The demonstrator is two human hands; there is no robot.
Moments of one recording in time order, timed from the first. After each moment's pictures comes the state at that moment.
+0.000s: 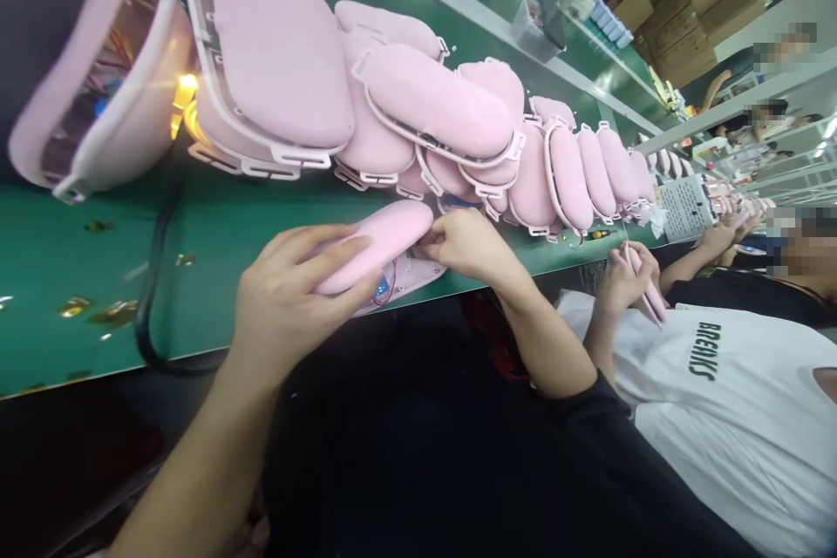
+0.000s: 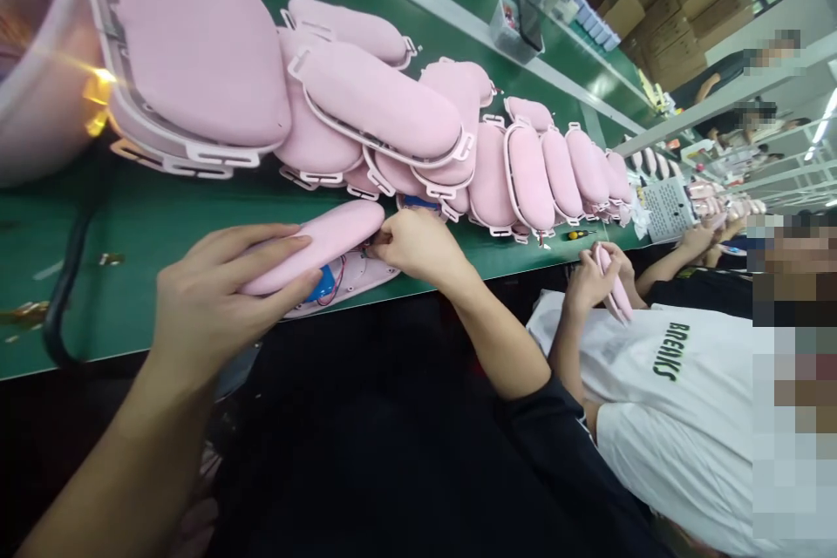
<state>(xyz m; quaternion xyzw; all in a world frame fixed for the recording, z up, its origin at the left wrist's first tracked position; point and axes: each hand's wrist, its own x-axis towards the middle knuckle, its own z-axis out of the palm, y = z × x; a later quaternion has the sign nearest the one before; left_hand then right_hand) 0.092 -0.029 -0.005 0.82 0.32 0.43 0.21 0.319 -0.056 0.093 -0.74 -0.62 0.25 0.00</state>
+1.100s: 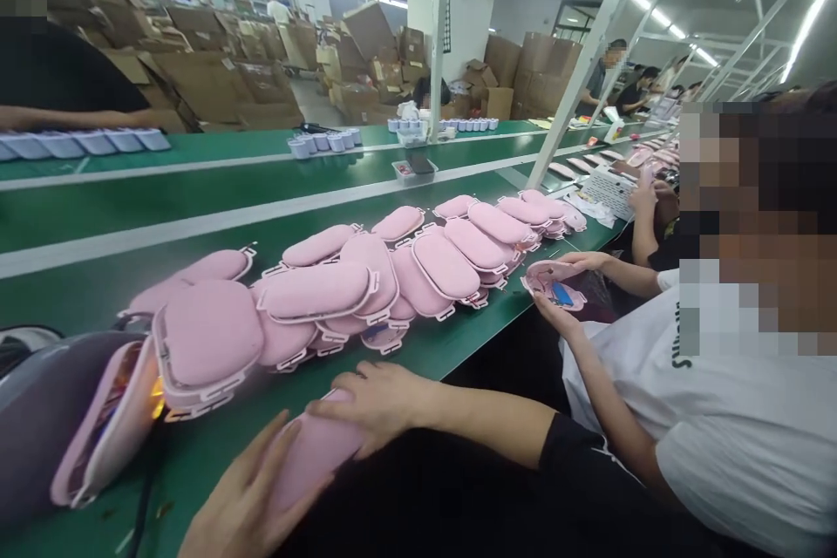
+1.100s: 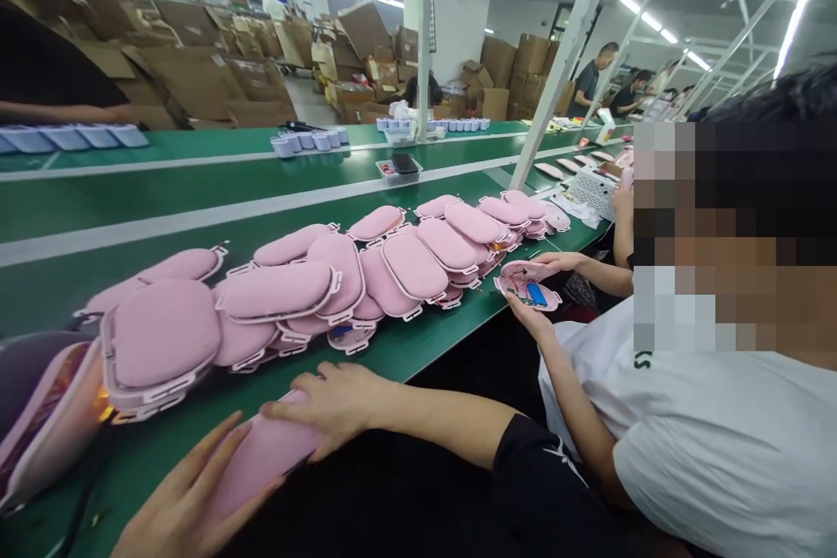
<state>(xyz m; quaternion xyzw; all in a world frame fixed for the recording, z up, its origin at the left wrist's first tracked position) 0.068 -0.028 -0.017 0.94 0.17 0.30 -0.01 0.324 -0.119 0.043 -0.56 -0.83 0.06 0.03</state>
